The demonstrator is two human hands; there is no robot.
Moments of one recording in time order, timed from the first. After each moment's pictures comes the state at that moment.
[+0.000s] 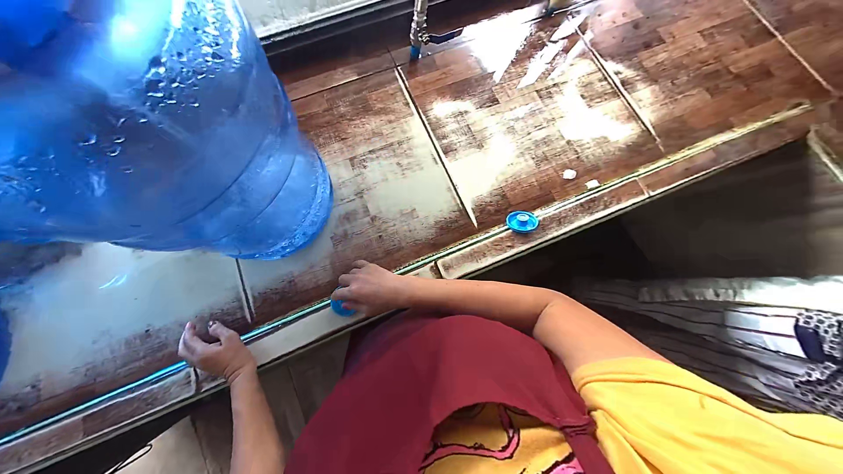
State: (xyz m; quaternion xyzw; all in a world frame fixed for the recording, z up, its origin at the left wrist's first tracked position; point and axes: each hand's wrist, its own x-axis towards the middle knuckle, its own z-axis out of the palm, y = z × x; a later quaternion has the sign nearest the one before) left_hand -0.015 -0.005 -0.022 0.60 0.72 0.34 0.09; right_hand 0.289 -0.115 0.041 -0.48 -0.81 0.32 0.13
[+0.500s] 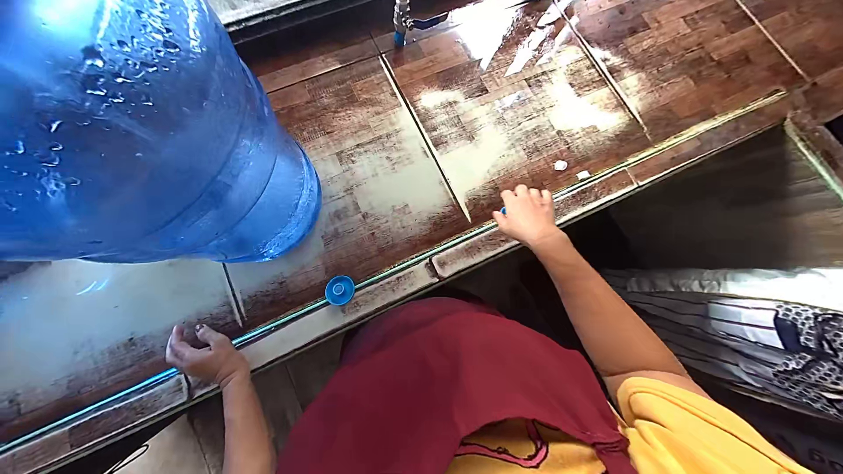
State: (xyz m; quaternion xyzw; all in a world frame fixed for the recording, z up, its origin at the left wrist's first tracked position) left_hand -0.018 -0.004 -0.021 0.61 0.71 0.34 0.08; right_hand 0.499 -0.239 0.077 -0.91 -0.35 0.20 -0.05
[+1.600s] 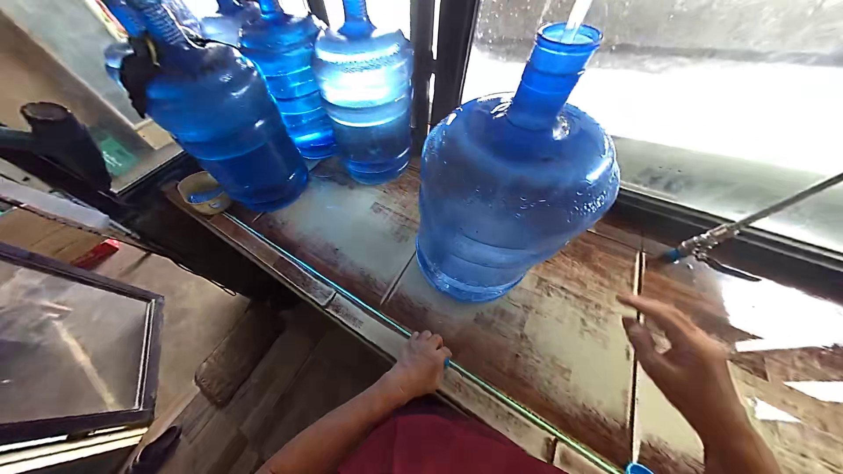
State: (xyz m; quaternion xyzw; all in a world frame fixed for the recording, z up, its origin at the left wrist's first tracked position) left_hand 0.094 -0.088 0.047 0.85 0.44 0.04 0.28; right_hand 0.436 -0.084 0.176 -0.58 -0.74 0.07 0.34
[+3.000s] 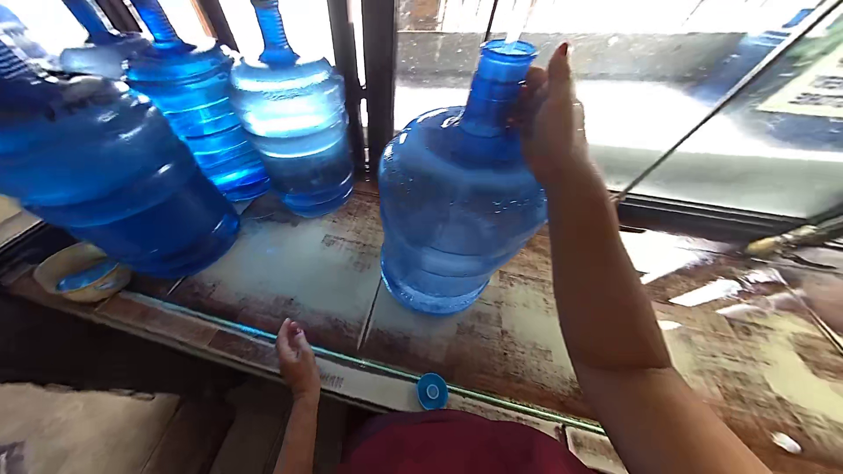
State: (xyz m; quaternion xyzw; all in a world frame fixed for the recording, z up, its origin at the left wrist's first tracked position) left_hand -0.056 -0.004 -0.014 0.42 0.66 0.58 0.24; right_hand 0.284 0.096 0.347 -0.46 -0.56 0.28 0.62
